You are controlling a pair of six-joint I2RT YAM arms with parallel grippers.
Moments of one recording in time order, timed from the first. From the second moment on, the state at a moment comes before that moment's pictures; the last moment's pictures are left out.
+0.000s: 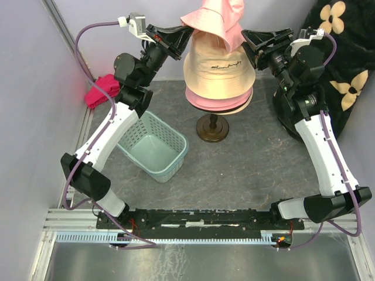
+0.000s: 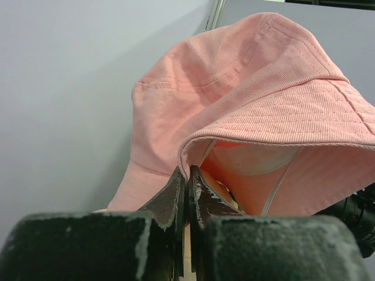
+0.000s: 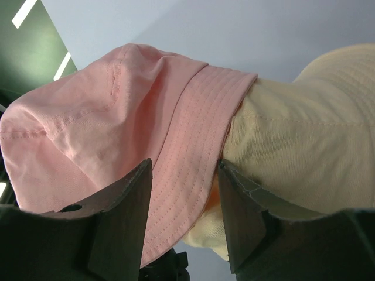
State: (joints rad) left arm -0.50 1.60 1.71 0.56 0.26 -0.51; right arm 0.26 1.37 1.67 -0.11 -0.11 1.32
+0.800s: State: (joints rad) left arm -0.50 1.60 1.71 0.56 0.26 -0.51; right arm 0.26 1.40 1.67 -0.07 -0.19 1.38
